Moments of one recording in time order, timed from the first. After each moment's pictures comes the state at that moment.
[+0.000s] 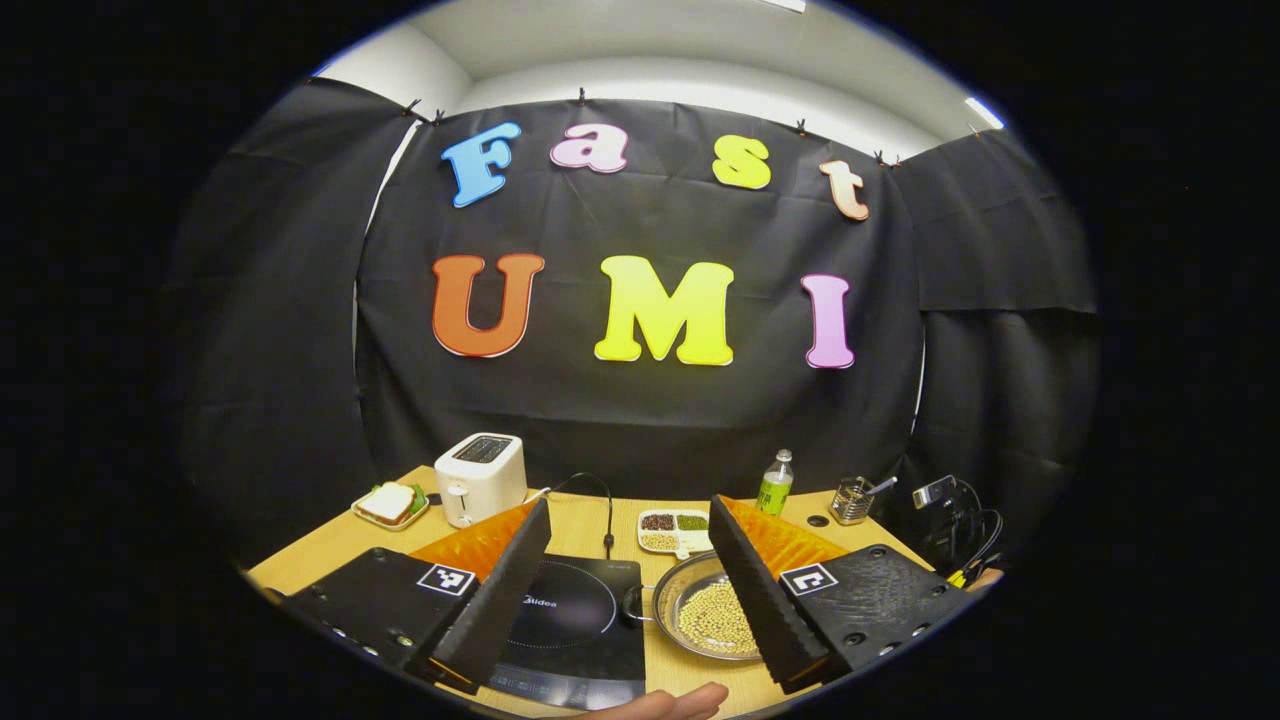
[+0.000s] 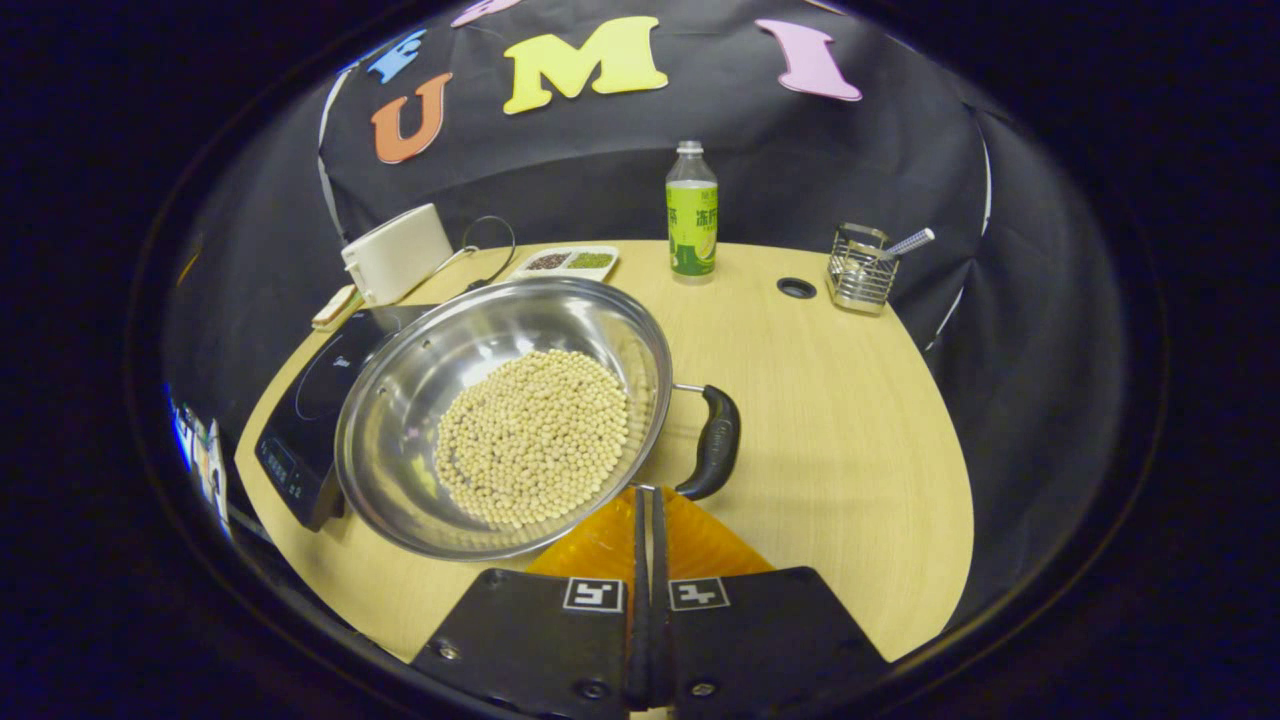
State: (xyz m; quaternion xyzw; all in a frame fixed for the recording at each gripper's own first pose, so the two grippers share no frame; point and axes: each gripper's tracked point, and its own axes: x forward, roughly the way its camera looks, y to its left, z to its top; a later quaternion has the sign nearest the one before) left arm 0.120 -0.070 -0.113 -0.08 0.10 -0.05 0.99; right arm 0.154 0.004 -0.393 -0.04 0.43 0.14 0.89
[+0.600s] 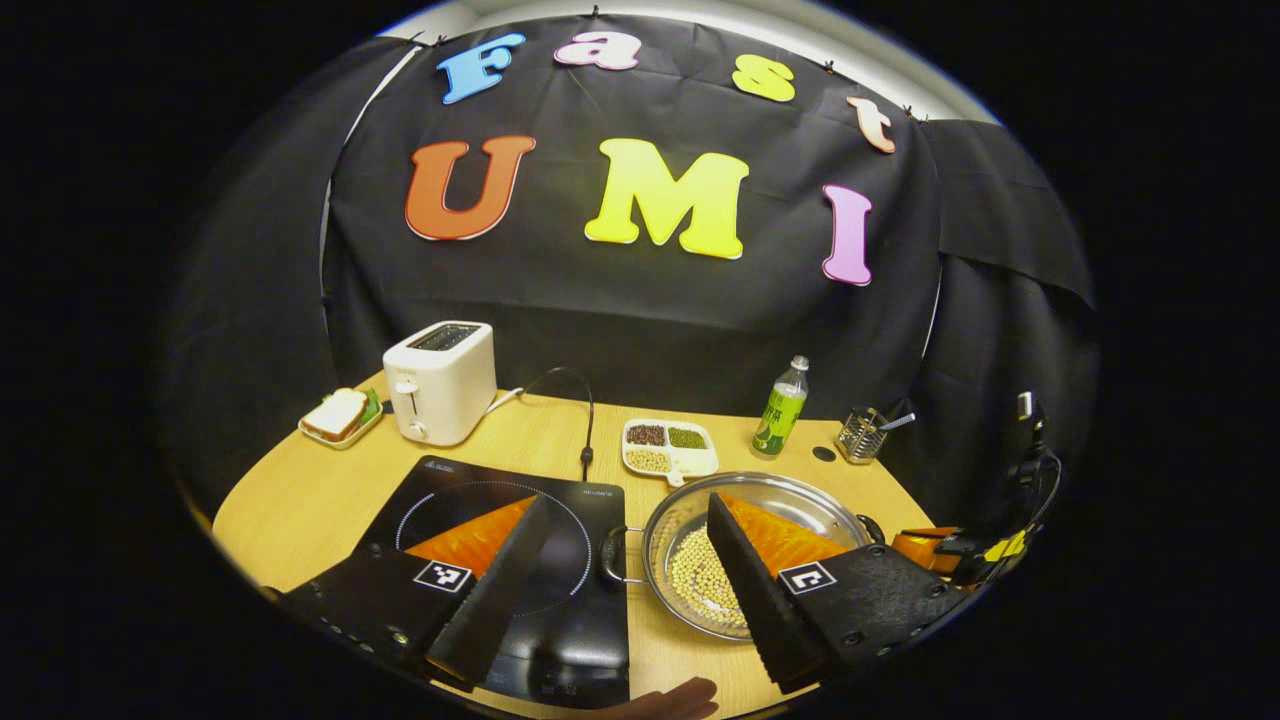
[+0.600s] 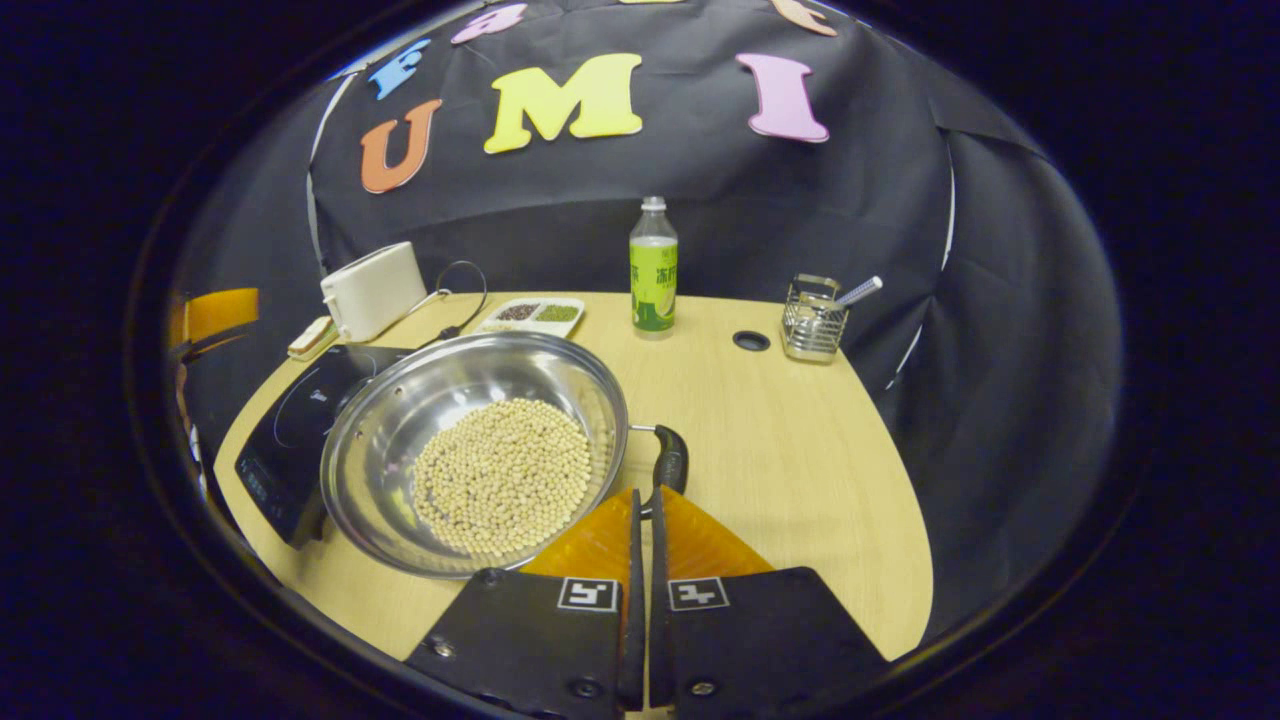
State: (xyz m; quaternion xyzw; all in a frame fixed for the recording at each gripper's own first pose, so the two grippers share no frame) left arm 0.157 -0.104 -0.234 -0.11 0.25 -0.08 0.96; right arm 0.163 -0.011 -0.350 -0.05 0.35 0.11 0.93
